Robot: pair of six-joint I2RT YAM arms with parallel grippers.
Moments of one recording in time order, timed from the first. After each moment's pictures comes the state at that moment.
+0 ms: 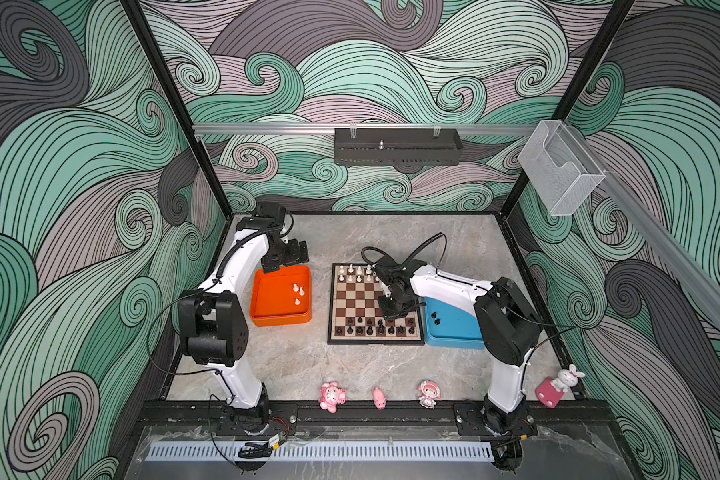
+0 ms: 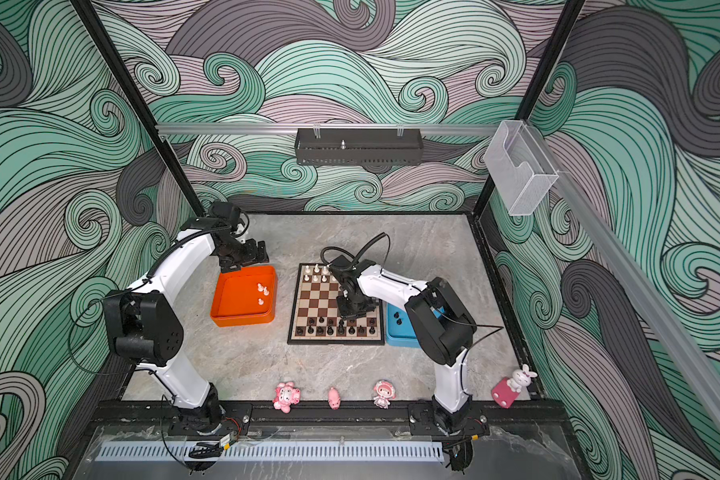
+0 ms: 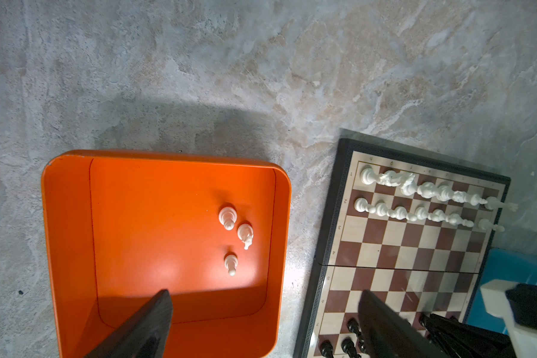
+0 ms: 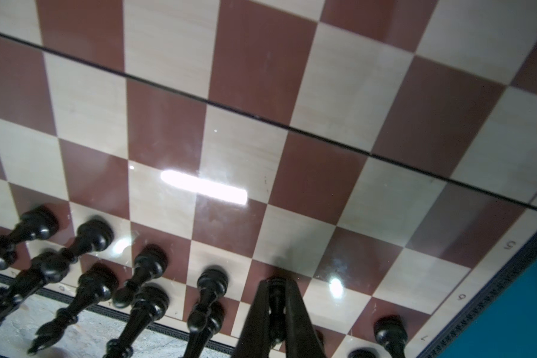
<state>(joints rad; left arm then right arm) -0.08 1.73 1.55 -1.05 0.13 -0.32 0.72 1.91 1.33 -0.88 -0.08 0.40</state>
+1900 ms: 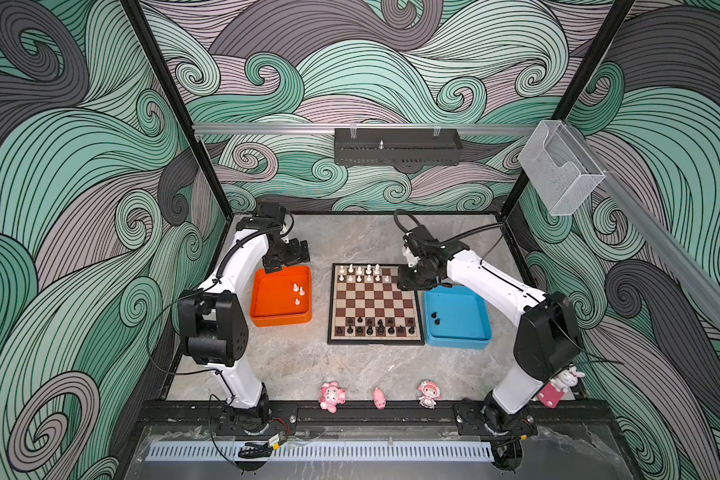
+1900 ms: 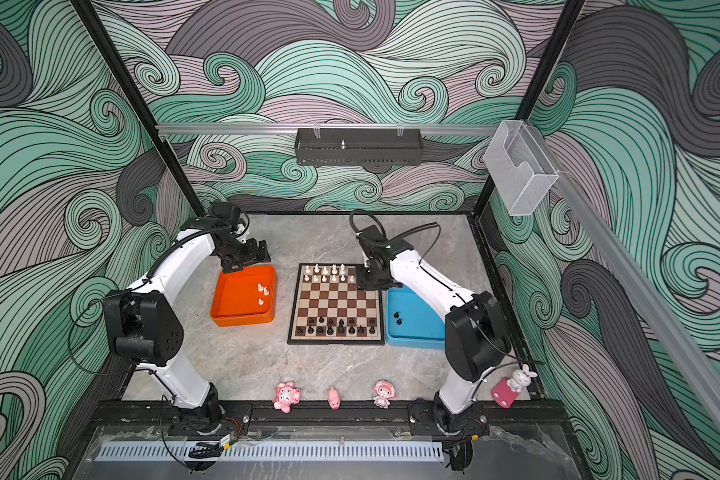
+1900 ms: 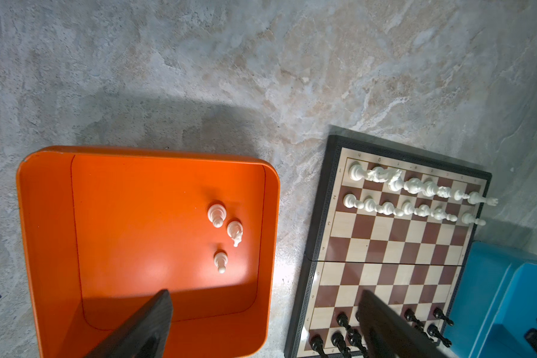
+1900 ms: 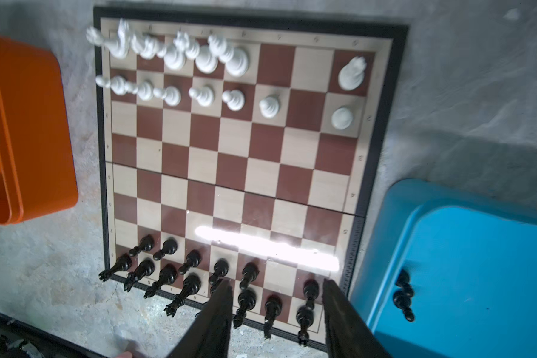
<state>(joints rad) -0.08 1.73 1.55 -1.05 0.17 -0.33 0.50 1.68 1.39 -0.91 -0.09 0.39</state>
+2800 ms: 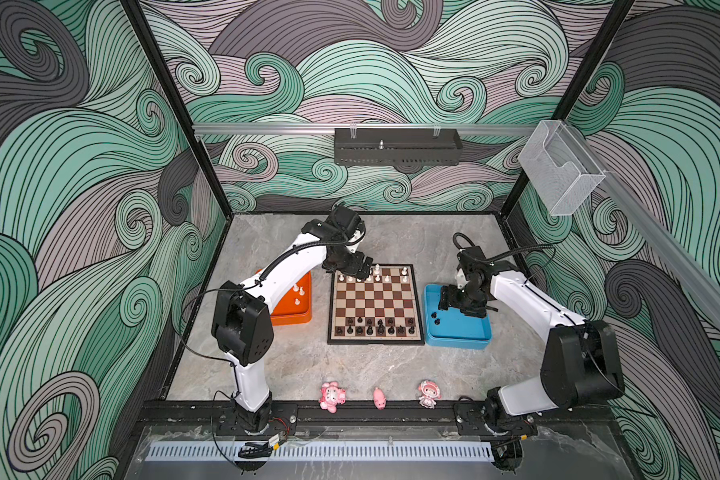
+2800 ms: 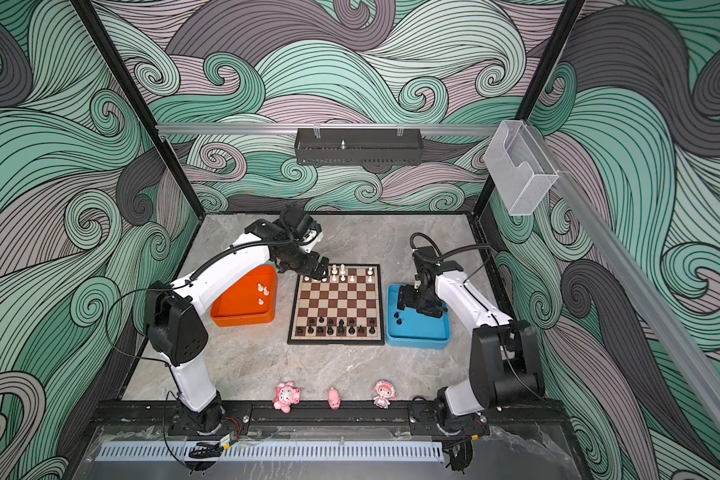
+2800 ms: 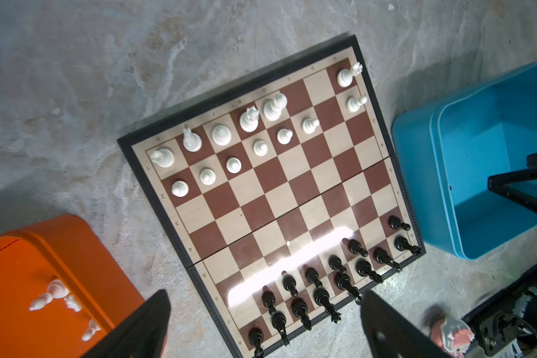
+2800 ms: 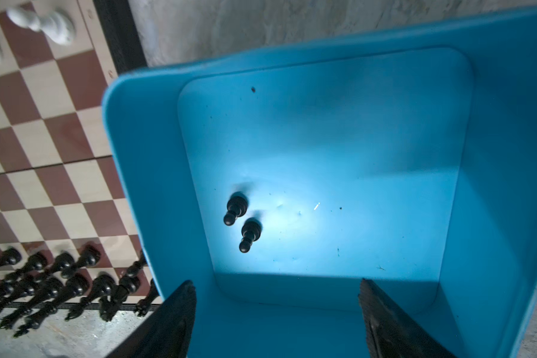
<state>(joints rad) -0.55 1.84 1.70 -1.04 0.13 -0.17 0.18 1.49 1.00 -0.93 -0.11 0.32</state>
